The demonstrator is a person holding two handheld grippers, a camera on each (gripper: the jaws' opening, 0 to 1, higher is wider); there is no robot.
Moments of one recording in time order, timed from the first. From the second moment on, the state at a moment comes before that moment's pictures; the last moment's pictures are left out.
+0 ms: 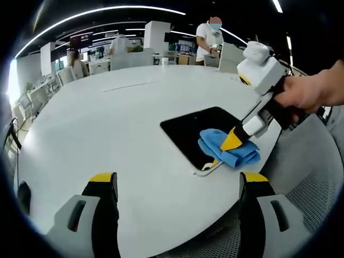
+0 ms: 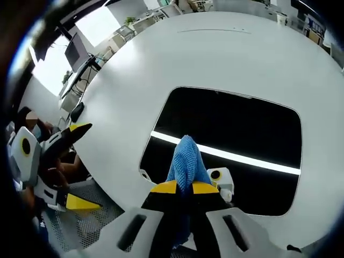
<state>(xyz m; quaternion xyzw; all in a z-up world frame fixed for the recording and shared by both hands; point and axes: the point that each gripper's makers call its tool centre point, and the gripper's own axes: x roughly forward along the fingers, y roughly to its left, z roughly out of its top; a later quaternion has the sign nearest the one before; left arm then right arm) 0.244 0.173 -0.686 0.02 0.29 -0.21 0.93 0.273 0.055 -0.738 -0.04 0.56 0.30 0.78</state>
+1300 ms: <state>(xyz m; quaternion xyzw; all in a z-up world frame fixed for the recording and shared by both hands) 0.240 0.174 -0.690 0.02 0.30 -0.21 0.93 0.271 0.041 -0.740 -0.05 0.56 0.30 0.77</state>
